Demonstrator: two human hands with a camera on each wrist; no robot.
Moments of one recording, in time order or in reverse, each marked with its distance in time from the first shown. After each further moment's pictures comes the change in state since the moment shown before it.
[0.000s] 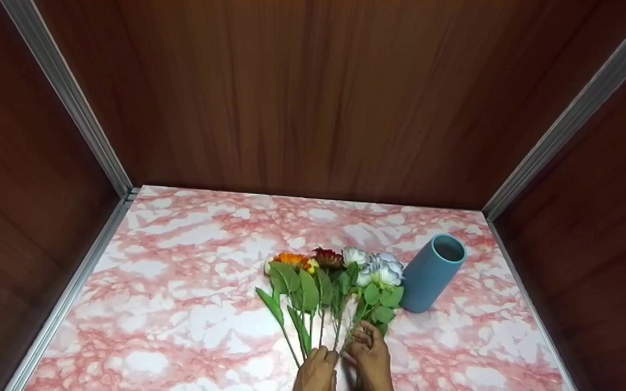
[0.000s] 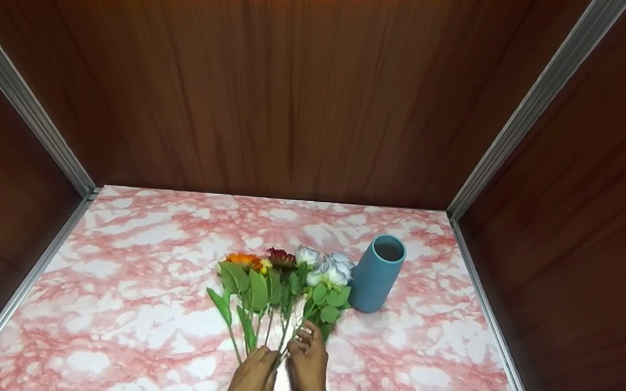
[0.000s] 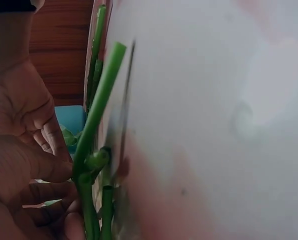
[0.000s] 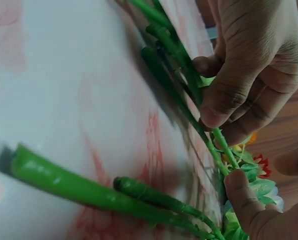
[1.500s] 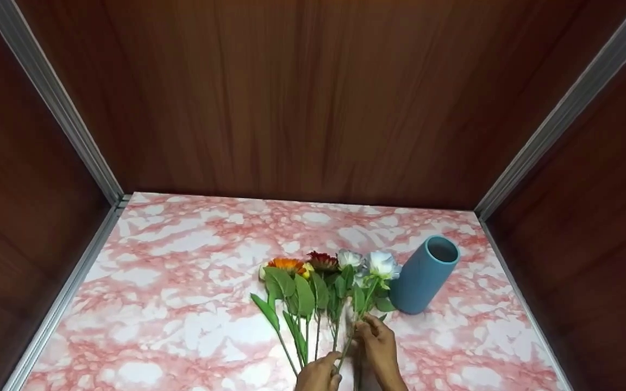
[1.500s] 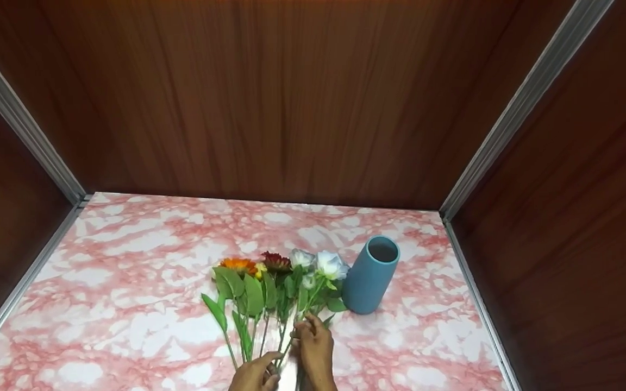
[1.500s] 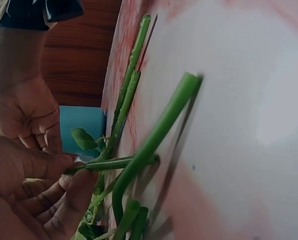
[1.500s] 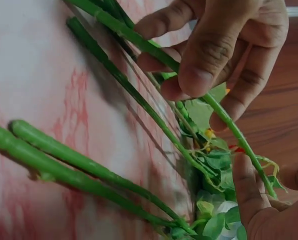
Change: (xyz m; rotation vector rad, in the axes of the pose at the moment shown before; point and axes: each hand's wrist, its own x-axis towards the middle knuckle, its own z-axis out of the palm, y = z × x) left_hand 0.011 0.005 -0.020 -0.478 -0.255 -0.152; right_hand 0.019 -0.027 -0.017 -0.095 -0.040 -0.111
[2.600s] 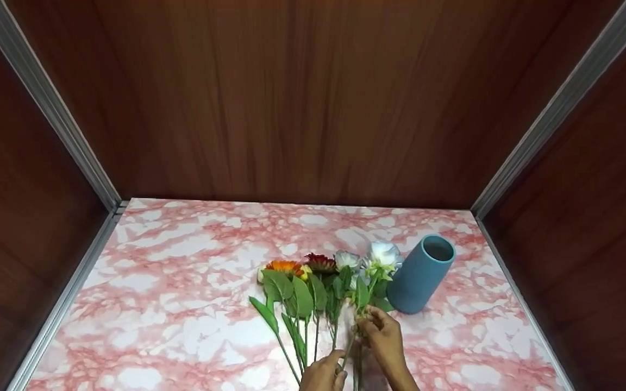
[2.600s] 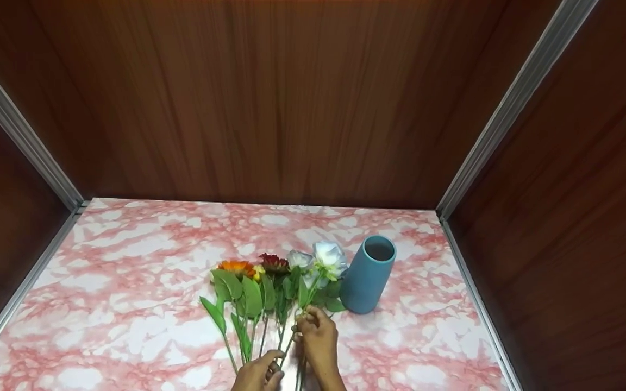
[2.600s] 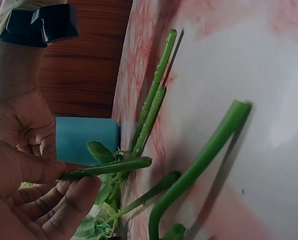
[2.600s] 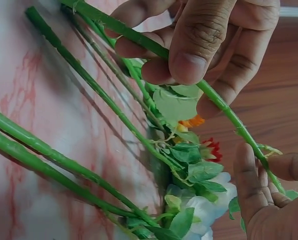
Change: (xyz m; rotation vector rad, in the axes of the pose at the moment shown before) left_hand 0.001 0.015 -0.003 0.022 0.085 0.083; right_hand 0.004 -0.024 -0.009 0.009 0.012 -0.035
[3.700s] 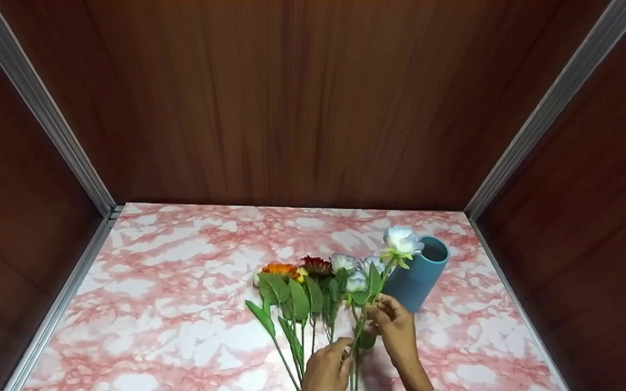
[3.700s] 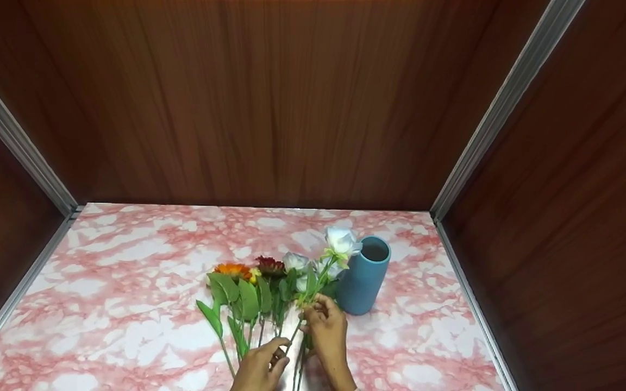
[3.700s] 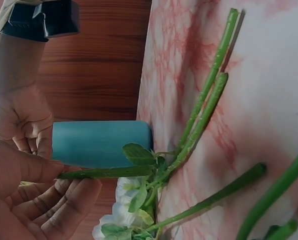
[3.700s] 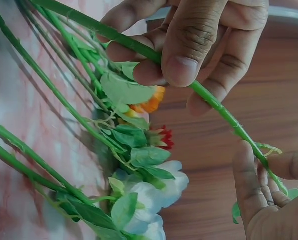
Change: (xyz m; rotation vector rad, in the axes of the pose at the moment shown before) left_hand 0.019 0.026 -0.008 0.040 0.149 0.118; right_hand 0.000 -0.038 -0.017 0.099 0.051 -0.059
